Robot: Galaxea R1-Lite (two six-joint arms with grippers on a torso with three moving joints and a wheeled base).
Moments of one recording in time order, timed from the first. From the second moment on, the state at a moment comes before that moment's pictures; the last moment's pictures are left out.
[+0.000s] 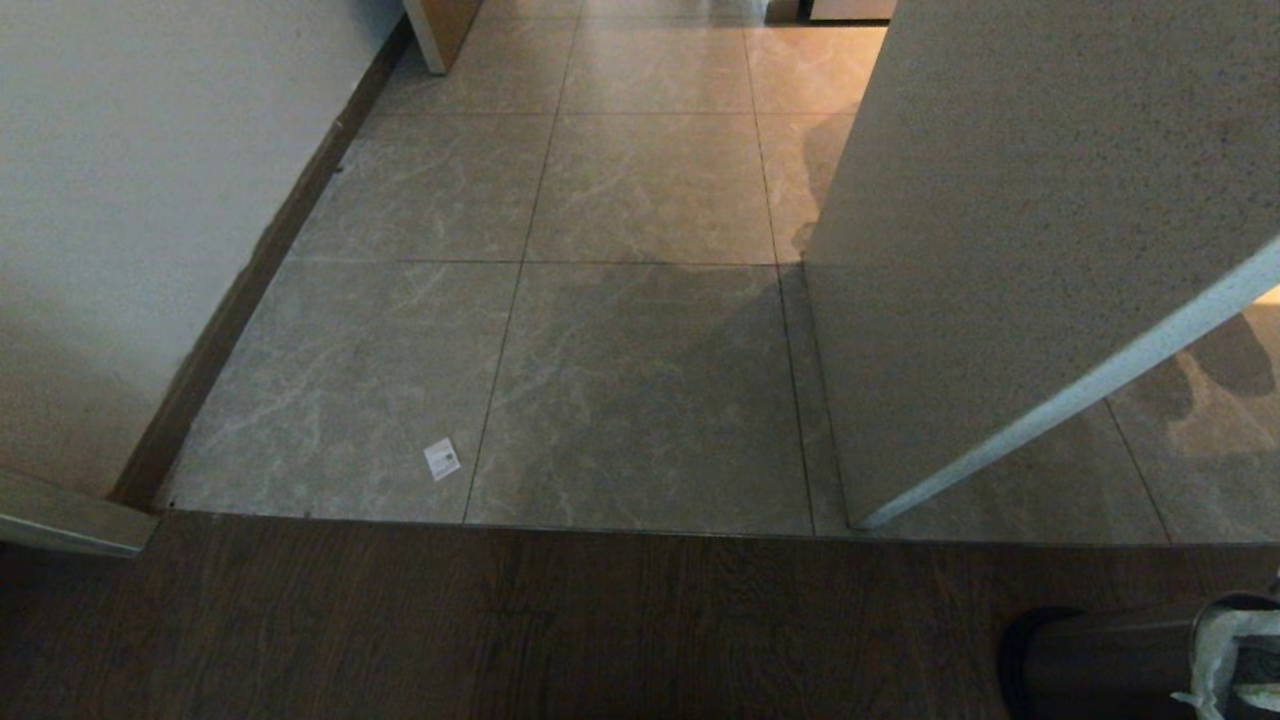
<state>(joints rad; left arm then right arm) 0.00 0.00 0.00 0.01 0.00 0.00 -1.00 2.35 -1.16 0.16 0.53 -1.61</state>
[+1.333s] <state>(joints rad) 0.00 0.00 0.00 0.01 0.00 0.00 -1.00 2.10 -1.00 0.20 0.59 -1.40</state>
